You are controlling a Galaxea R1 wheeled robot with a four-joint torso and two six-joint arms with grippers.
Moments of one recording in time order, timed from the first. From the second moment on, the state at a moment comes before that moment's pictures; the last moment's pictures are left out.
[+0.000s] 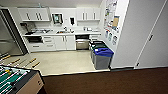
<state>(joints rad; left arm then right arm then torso) 1.44 2.75 -2.36 0.50 -0.16 -0.60 -1.39 2.93 -2.73 0.84 -0.14 -0.65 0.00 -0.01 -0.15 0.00</state>
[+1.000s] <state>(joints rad) 1.43 2.75 -2.36 0.50 -0.16 -0.60 -1.38 2.93 -2.73 0.84 -0.14 -0.65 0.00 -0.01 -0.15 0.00</state>
